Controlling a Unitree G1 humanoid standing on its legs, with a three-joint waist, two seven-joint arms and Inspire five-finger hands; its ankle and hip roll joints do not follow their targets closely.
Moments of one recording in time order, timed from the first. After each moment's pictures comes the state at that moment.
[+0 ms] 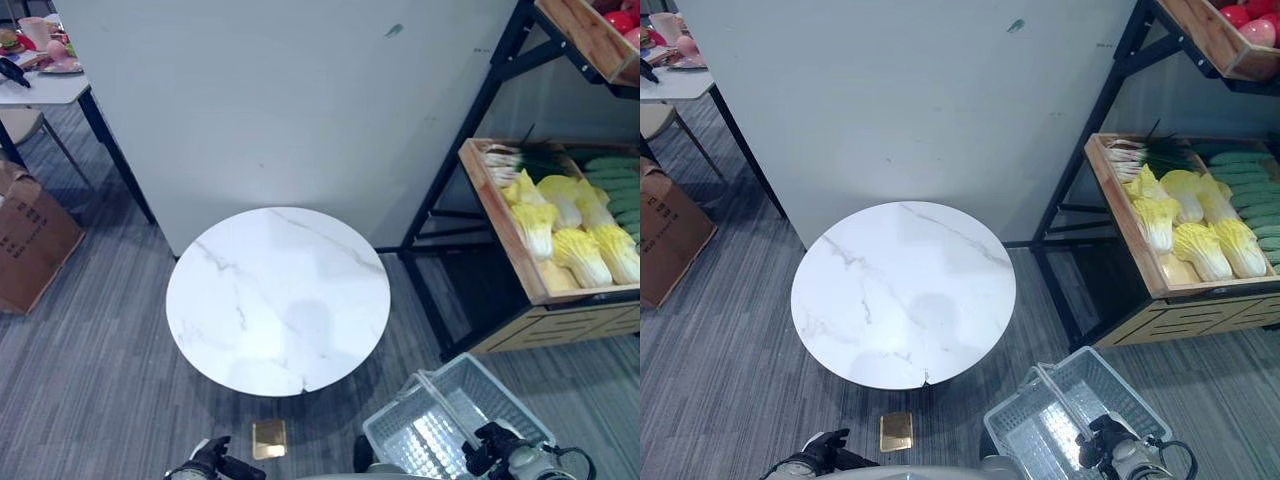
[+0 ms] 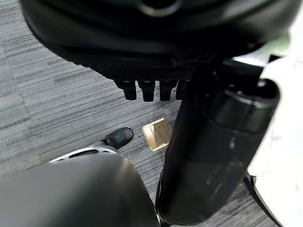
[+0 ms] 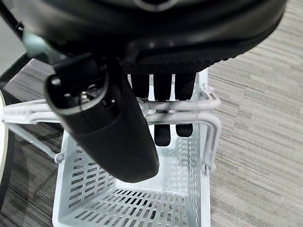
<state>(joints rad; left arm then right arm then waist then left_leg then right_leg) -0.06 0.26 -0.24 1.30 -0.02 -0.03 0.02 -0.11 -0.44 0.28 1.28 -0.18 0.02 0.00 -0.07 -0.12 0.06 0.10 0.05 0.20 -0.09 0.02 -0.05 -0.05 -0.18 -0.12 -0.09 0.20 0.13</state>
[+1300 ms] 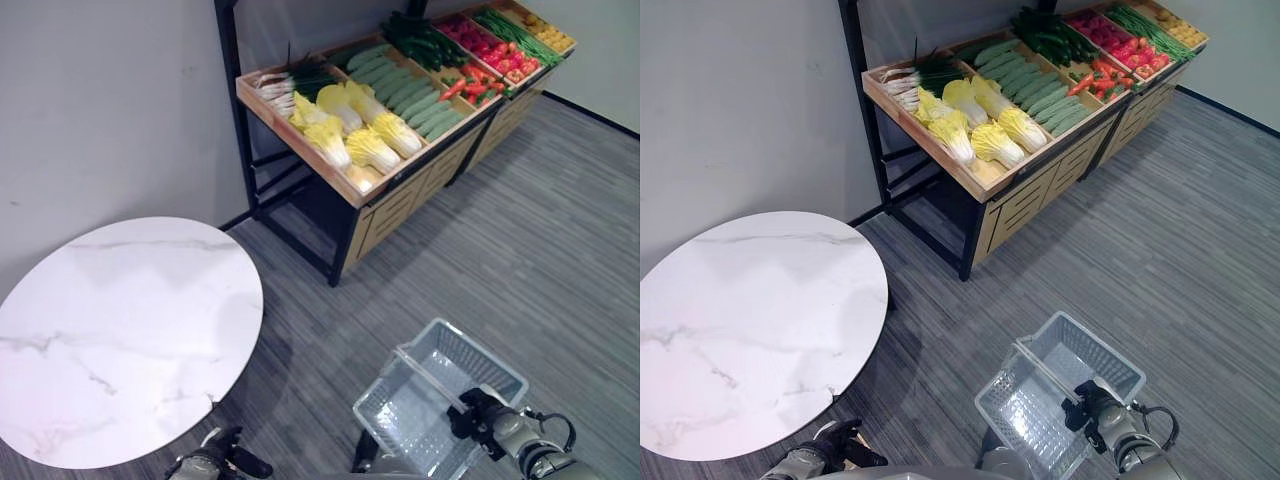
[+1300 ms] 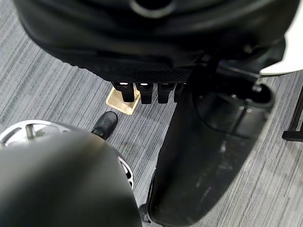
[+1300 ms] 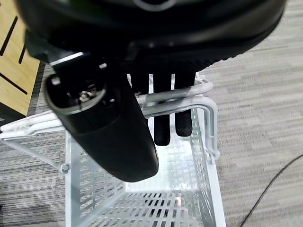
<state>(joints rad) -0.09 0.23 -0.23 1.29 0.02 -0.01 0.00 -0.18 -0.44 0.31 1.23 -0.18 0.04 -0.01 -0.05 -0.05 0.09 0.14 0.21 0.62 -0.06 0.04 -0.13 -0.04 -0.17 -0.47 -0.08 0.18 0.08</state>
